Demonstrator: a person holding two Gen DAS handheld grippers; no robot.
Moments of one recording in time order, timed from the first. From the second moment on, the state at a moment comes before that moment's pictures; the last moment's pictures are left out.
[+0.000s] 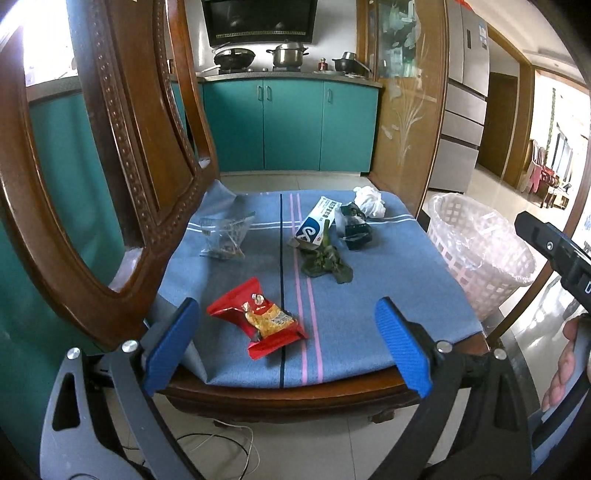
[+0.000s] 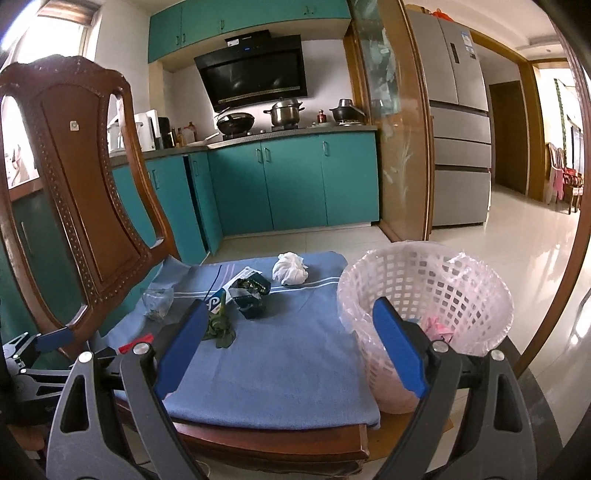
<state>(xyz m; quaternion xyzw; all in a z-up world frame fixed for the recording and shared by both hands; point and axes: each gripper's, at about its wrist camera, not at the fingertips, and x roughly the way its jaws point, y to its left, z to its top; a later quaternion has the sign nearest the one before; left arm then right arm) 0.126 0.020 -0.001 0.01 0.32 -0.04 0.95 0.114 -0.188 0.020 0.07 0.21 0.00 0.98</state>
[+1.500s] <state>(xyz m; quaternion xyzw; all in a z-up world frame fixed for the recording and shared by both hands) 0.240 0.038 -0.090 -0.02 0.46 0.02 0.89 0.234 -0.138 -0.018 0.04 0.32 0.07 0.94</state>
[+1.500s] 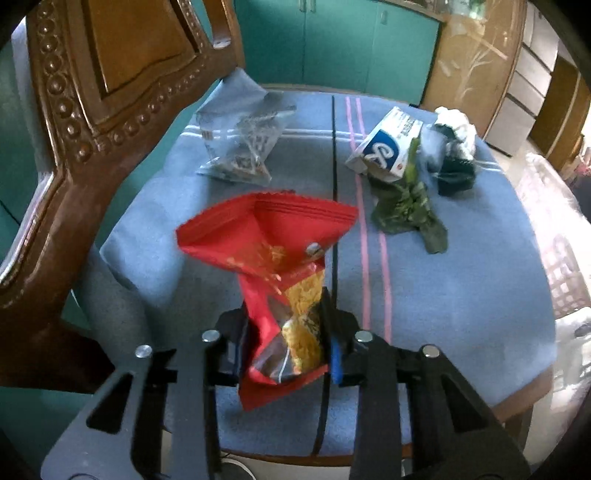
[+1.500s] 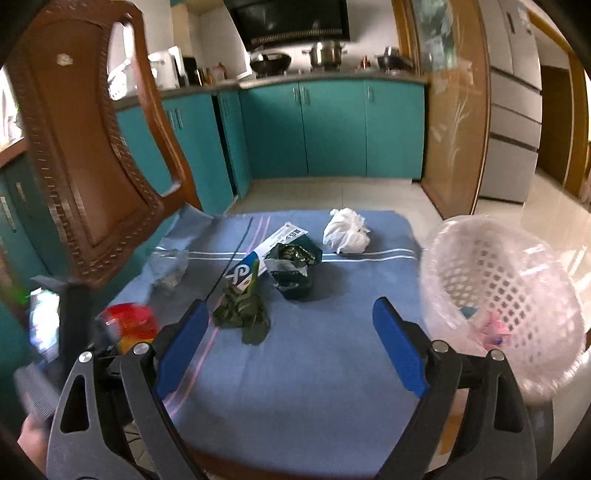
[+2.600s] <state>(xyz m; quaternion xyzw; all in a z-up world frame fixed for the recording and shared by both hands) 0.162 0.050 0.004 -0.02 0.30 -0.05 0.95 0.147 -0.163 0.003 0.05 0.31 0.10 0.94</state>
